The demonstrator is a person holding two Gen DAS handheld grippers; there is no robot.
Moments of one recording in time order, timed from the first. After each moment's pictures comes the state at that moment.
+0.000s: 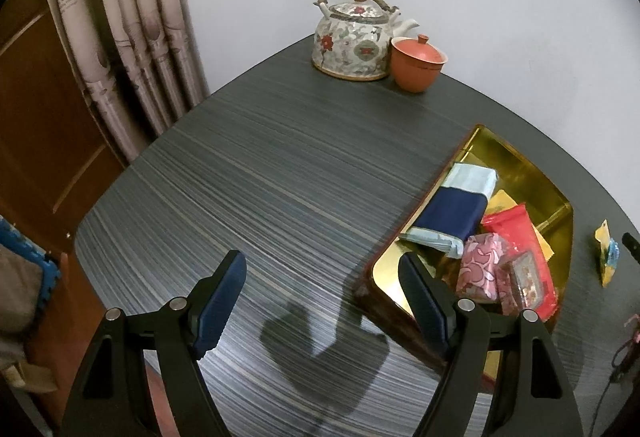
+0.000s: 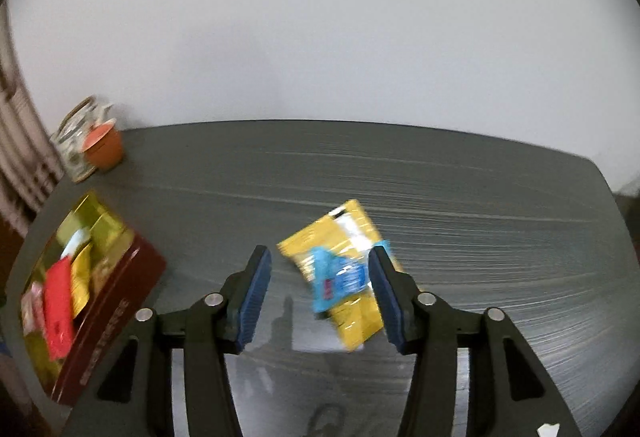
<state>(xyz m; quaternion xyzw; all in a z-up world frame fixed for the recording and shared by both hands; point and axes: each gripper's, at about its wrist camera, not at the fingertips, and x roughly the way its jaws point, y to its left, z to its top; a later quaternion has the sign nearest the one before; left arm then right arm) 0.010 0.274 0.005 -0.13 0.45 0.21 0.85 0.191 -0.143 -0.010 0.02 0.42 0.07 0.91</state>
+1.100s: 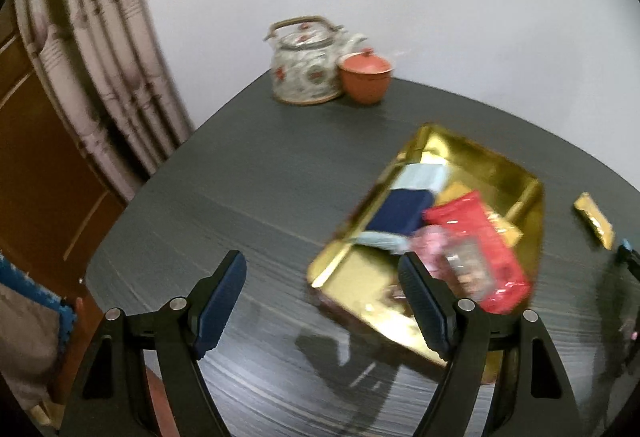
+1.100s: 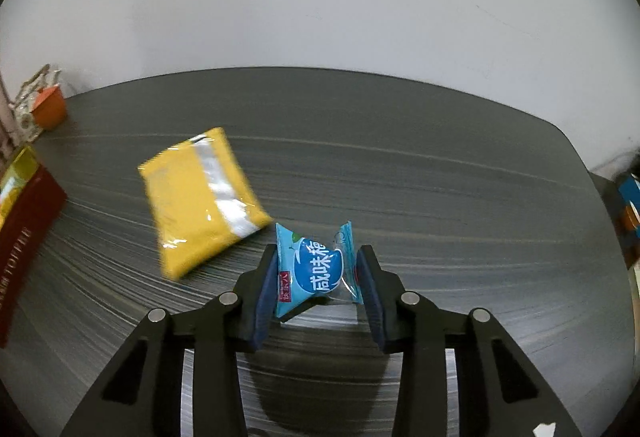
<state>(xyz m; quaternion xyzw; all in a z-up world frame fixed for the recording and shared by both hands) 0.019 0.212 0.035 -0.05 0.43 0.18 0.88 0.172 -0.230 -0.064 -0.02 0.44 0.02 0.90</state>
